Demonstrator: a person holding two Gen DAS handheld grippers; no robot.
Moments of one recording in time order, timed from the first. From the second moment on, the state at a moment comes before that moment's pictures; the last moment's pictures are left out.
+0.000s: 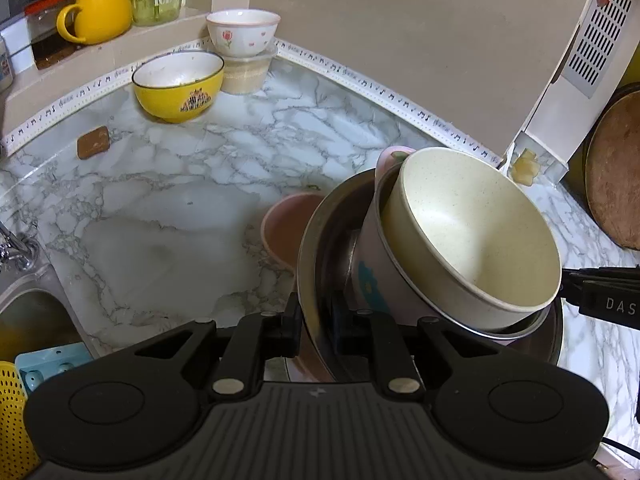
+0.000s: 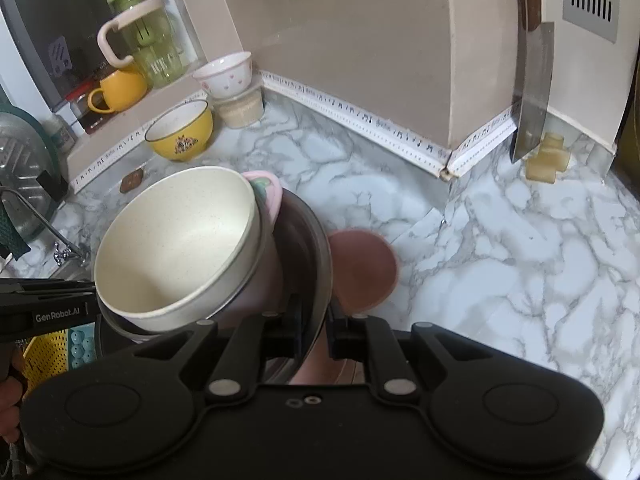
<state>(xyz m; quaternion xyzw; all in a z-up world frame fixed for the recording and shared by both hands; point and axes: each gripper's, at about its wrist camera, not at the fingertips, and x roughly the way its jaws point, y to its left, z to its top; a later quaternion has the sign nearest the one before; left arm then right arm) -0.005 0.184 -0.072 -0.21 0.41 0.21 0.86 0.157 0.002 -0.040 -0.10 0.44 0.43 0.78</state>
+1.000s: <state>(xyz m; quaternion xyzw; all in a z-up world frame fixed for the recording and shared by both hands) 0.004 0.180 -0.089 -0.19 0.41 0.22 0.87 0.161 0.002 -0.063 -0.12 0.44 0.42 0.78</state>
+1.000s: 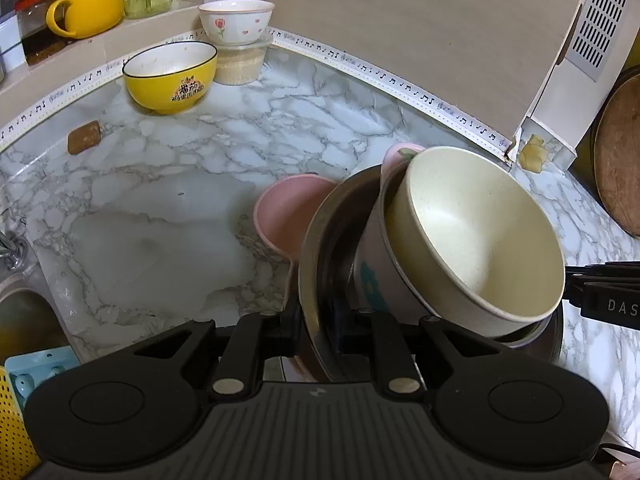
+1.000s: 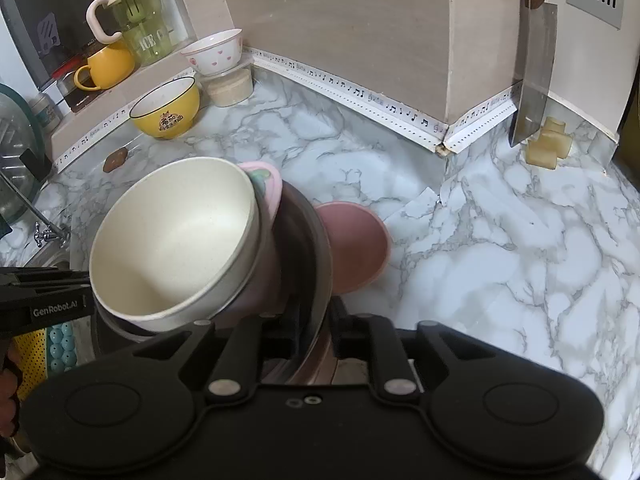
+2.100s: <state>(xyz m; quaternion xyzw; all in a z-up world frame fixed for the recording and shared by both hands) -0.042 0.129 -0.029 -0.13 0.35 0.25 0.89 0.113 -0.058 0.000 -0.09 0.34 0.49 0.80</state>
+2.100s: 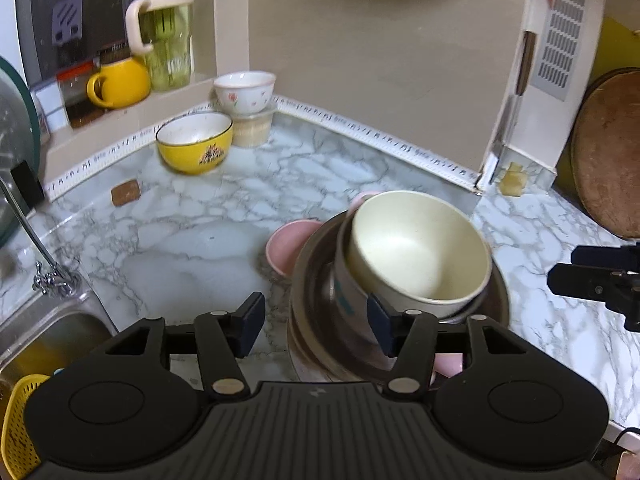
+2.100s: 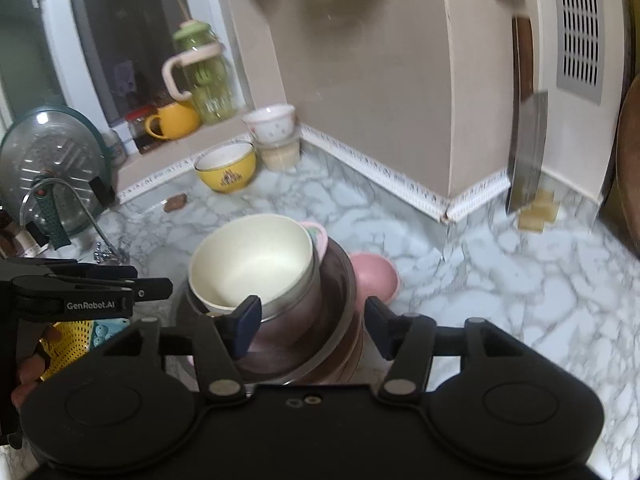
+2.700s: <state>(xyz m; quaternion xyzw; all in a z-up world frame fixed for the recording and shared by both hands) -0.070 0.076 -0.011 -0.13 0.30 0.24 0.92 0.080 -0.094 0.015 -0.08 0.26 0.51 0.81</state>
